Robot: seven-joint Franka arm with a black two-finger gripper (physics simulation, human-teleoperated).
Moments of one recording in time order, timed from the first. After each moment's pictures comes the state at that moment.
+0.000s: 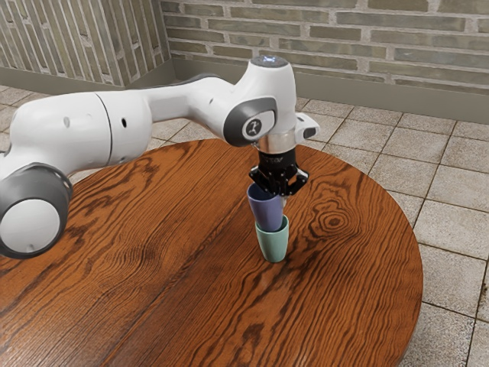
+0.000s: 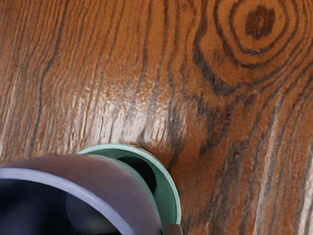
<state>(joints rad) -0.16 0.61 -0.22 -1.29 0.17 1.92 -0.59</state>
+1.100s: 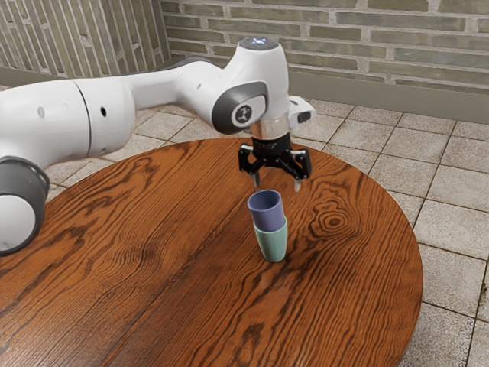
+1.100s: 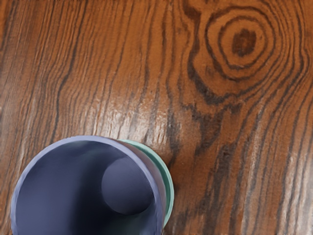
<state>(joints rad) -0.15 0.49 -0.22 -1.37 0.17 1.94 -0.58</state>
